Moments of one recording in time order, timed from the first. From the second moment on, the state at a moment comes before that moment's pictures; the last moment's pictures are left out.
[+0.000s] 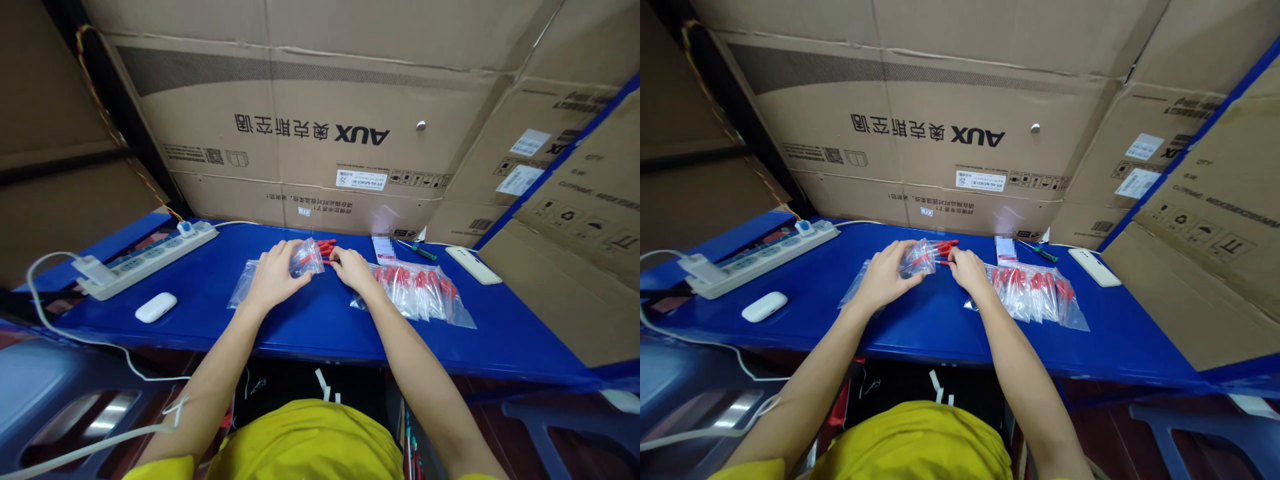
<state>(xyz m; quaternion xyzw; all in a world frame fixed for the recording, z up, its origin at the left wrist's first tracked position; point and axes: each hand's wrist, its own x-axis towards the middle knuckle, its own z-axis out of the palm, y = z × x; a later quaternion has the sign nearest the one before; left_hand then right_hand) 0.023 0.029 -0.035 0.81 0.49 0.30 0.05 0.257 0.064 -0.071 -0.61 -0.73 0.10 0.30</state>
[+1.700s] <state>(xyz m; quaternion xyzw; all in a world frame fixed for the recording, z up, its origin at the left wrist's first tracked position) 0.024 0.028 -0.041 0.83 0.42 0.35 0.12 0.225 0.051 -0.061 -0.42 -0.67 0.34 0.51</state>
